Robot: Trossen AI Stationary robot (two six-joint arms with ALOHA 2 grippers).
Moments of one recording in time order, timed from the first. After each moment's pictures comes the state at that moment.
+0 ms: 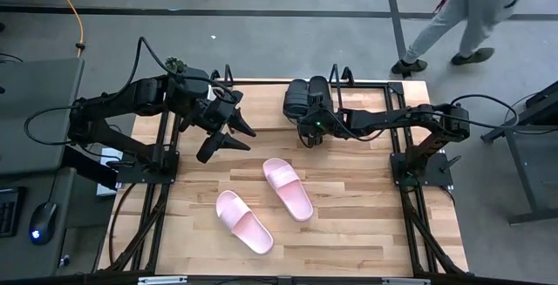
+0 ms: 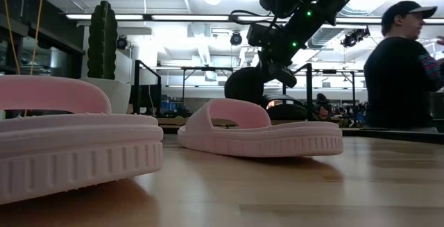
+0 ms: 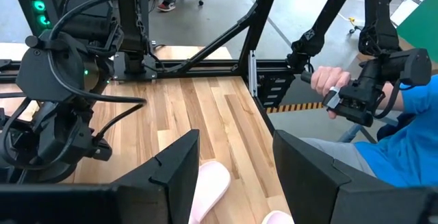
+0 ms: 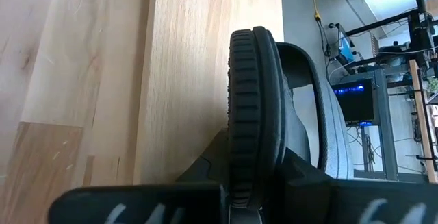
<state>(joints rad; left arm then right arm) 0.18 1.26 1.56 -0.75 0.40 -0.02 -0.20 1.58 0.96 -0.10 0.43 -0.68</state>
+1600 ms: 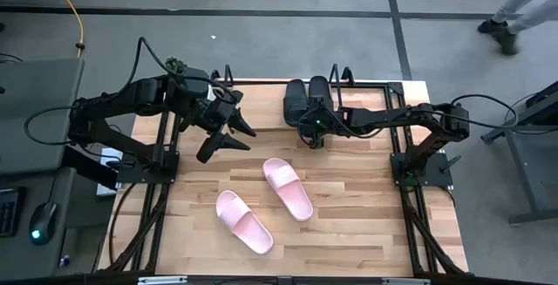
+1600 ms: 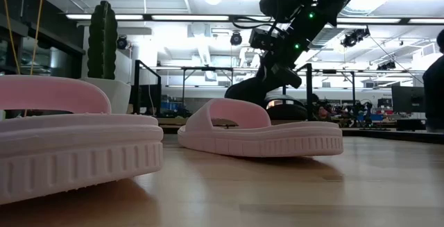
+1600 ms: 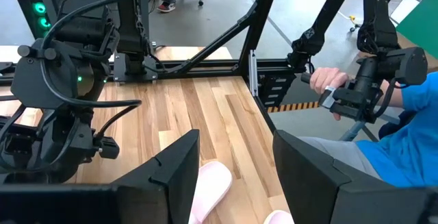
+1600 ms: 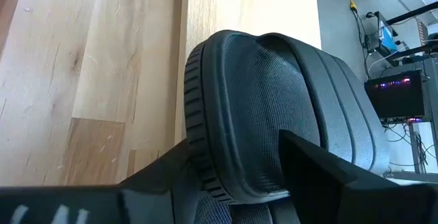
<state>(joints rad) 0.18 1.26 1.56 -0.75 0.40 -0.01 -0.23 1.59 0.96 -0.16 0.32 -0.60</state>
